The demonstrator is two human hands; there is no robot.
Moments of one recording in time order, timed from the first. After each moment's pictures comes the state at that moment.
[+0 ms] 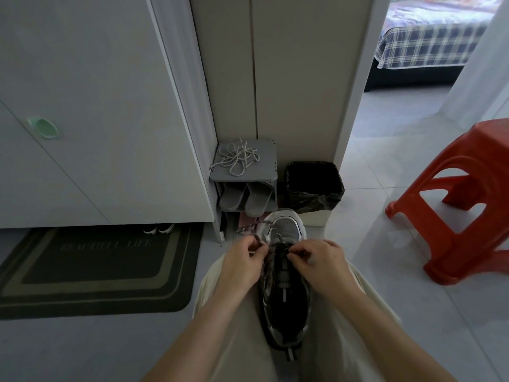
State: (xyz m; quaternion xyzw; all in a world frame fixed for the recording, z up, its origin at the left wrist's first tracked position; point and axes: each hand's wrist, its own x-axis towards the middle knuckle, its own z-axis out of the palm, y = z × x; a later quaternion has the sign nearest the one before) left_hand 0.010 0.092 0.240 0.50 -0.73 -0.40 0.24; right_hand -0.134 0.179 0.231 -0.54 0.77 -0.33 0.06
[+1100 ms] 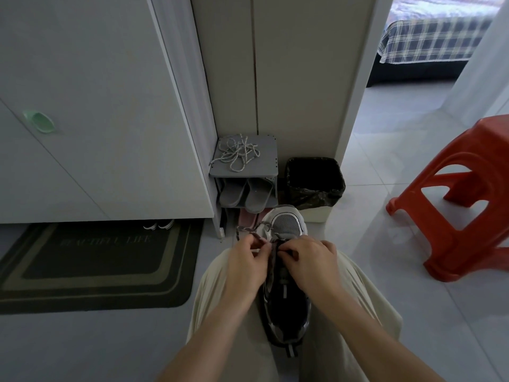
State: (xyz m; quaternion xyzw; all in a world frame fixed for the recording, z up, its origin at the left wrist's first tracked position) left_hand 0.005 0.103 0.233 0.52 -0.69 -0.41 0.30; right_hand -0.109 0.174 0.243 -0.52 0.81 -0.27 0.05
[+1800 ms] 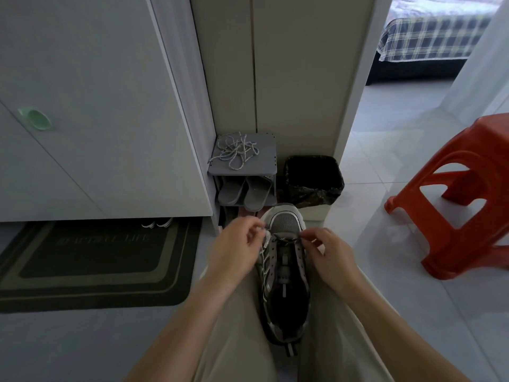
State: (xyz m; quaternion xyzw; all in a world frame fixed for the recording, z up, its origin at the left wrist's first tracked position) left_hand 0.022 0.085 0.270 0.43 -0.83 -0.27 0.22; right_hand -0.144 0.183 0.236 -0.46 0.80 -0.36 0.14
